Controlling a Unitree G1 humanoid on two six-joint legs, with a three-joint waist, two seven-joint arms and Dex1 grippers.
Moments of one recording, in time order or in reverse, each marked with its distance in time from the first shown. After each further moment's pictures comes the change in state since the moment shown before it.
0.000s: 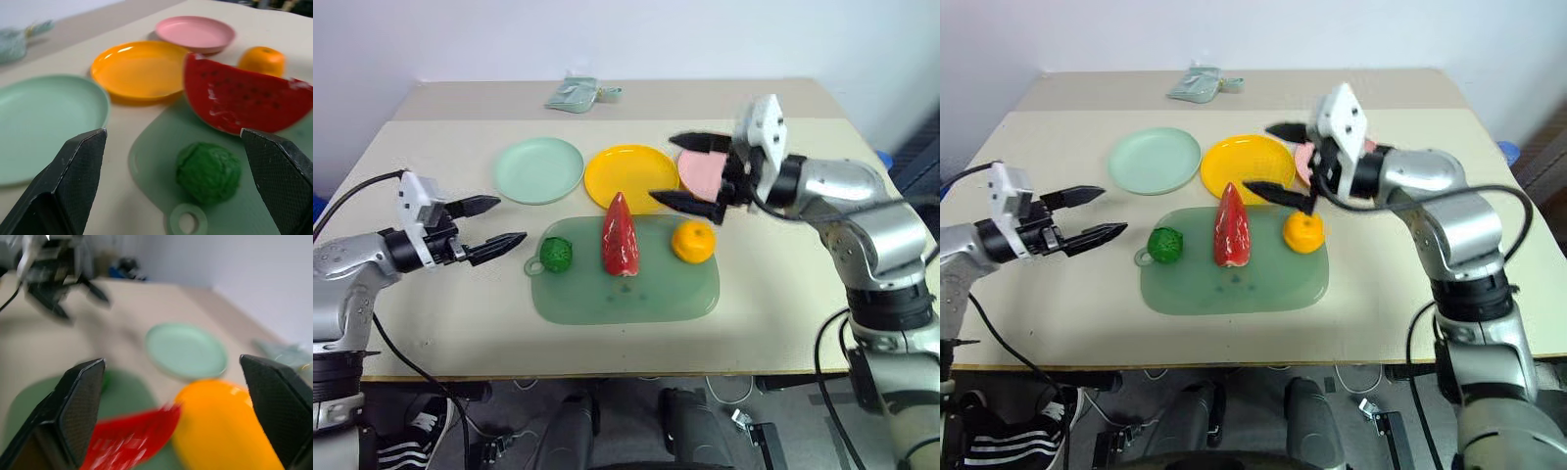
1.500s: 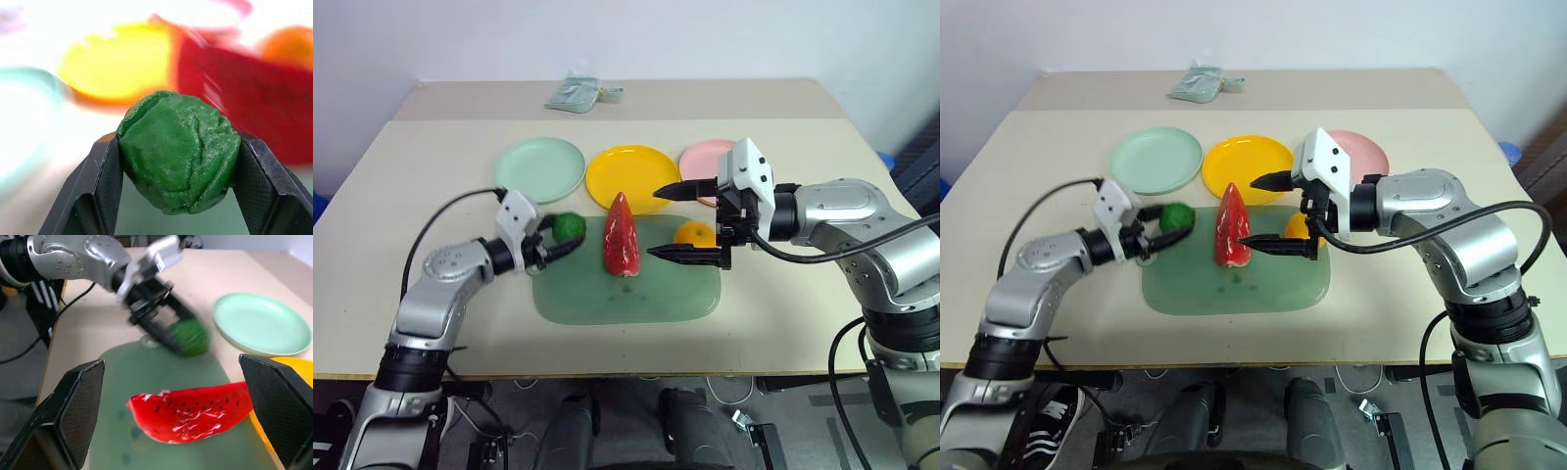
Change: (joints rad) left arm -0.150 -0.276 -0.210 0.025 0.249 -0.066 0.331; right arm 0.134 -0.057 0.039 -0.153 0.055 0.126 0.104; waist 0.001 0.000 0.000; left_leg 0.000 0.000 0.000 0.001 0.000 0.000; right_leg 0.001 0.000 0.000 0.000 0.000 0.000
